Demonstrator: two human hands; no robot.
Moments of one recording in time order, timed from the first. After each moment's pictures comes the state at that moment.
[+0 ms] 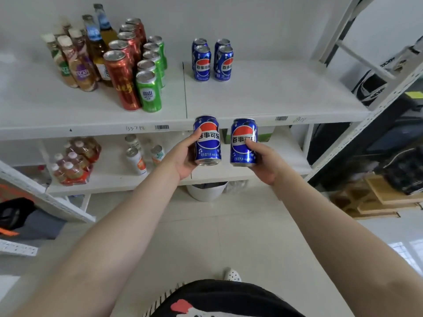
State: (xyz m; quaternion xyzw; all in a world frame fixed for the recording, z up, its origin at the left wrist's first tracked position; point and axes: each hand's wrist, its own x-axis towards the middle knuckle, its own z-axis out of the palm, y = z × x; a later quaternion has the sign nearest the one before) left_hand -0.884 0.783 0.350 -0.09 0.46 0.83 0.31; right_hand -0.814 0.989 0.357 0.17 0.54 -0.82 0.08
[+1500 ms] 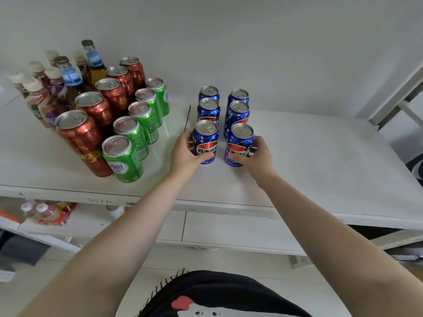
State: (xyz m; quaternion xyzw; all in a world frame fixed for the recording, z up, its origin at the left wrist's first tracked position) left_hand -1.149 0.873 0.327 0.01 0.78 0.62 -0.07; right_hand -1.122 1.065 0.349 0.11 0.80 -0.58 -0.06
